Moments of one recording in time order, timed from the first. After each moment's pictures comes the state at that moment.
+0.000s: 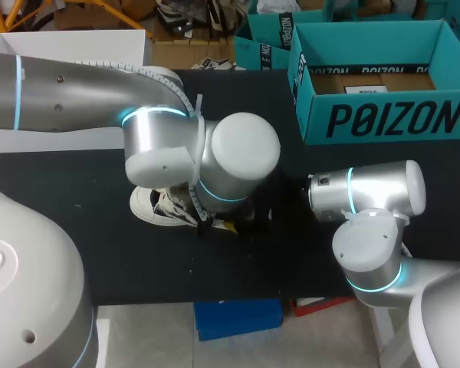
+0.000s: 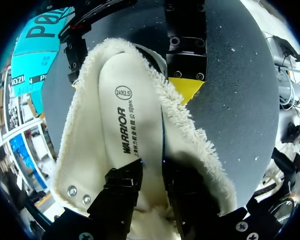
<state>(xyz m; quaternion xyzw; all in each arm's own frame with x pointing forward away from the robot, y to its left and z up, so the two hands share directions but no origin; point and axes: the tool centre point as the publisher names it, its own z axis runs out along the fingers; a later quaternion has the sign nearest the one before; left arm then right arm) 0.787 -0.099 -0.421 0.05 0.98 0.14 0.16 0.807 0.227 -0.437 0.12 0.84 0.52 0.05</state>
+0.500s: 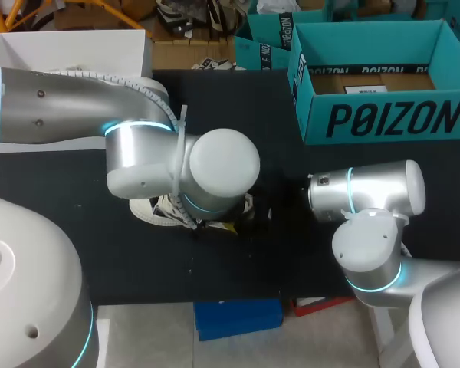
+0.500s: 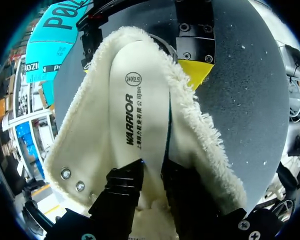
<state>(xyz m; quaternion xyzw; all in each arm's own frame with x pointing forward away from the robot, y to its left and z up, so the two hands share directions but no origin) 0.794 -0.087 -0.424 0.03 0.97 0.11 0.20 0.807 0.227 -0.437 0.12 0.84 0.52 0.05</state>
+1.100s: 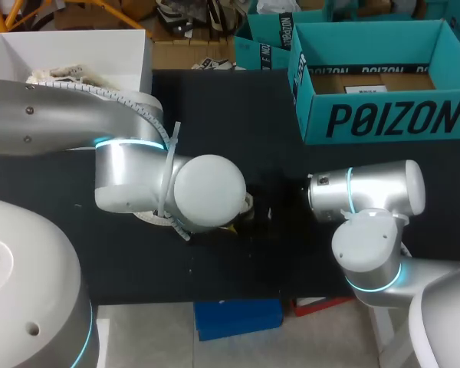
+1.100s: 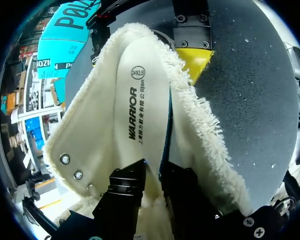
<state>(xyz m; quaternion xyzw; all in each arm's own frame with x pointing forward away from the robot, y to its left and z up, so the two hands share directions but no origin) 0.796 -0.084 -0.425 0.01 0.96 0.08 0.26 0.808 0.227 -0.437 0.12 0.84 0.52 0.05</state>
